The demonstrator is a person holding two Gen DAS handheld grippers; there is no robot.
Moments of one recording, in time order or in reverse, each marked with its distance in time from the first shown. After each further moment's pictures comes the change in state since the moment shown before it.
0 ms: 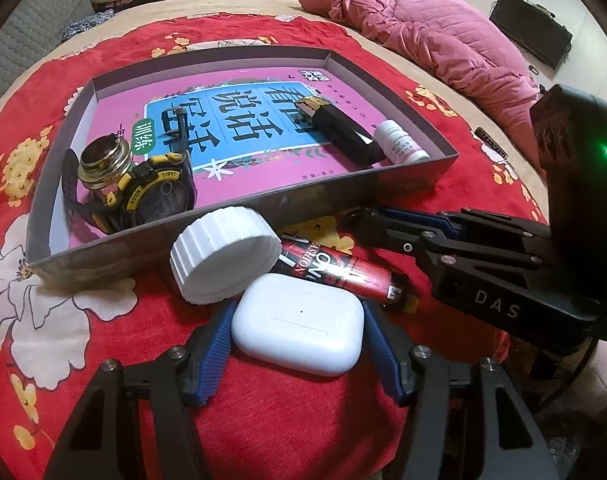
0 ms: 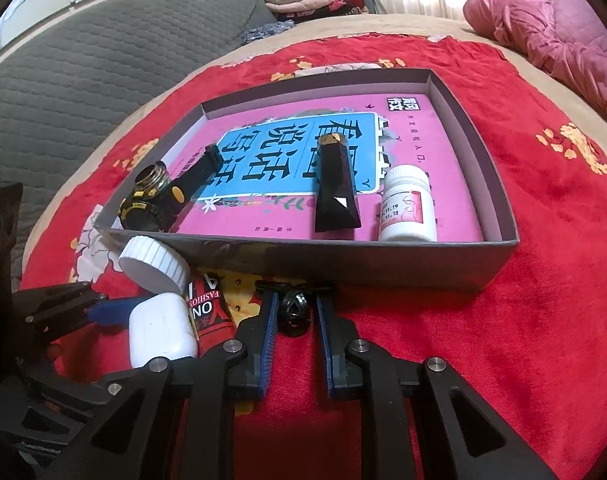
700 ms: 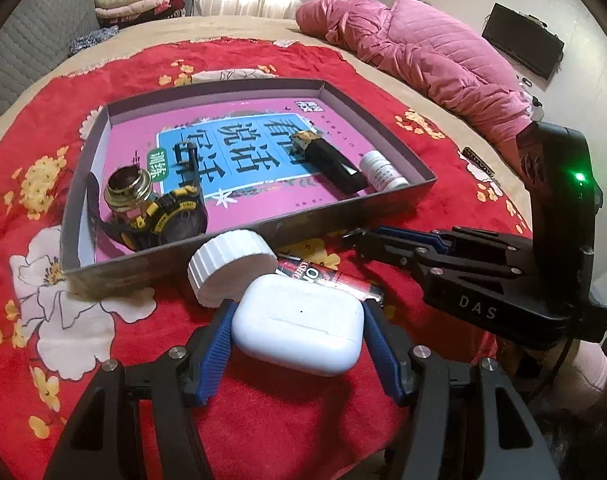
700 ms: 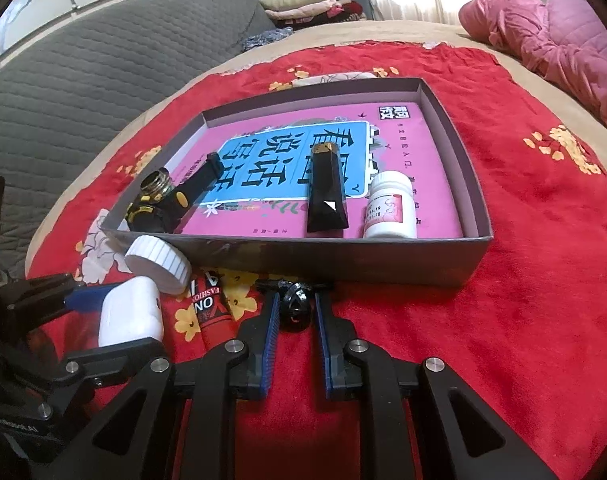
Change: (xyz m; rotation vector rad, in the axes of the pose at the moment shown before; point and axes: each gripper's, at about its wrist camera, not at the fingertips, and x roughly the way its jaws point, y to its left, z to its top) left arm -0.030 -0.005 -0.001 0.009 -0.076 0.002; right arm -0.017 0.000 -0.002 -0.011 -0.027 -0.007
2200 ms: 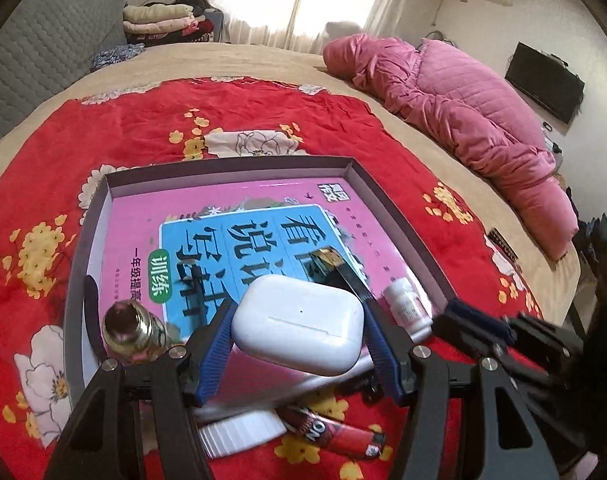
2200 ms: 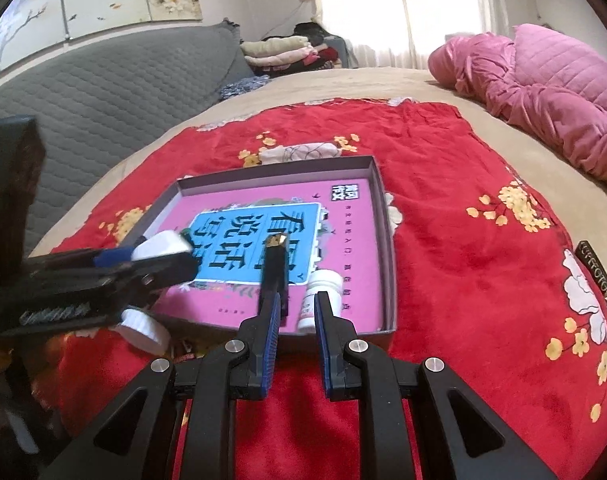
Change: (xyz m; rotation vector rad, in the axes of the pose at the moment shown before) left arm 0.018 0.012 0.087 -0.095 -0.124 0.049; right arm -0.046 -0.014 0.029 -0.011 -0.166 -0.079
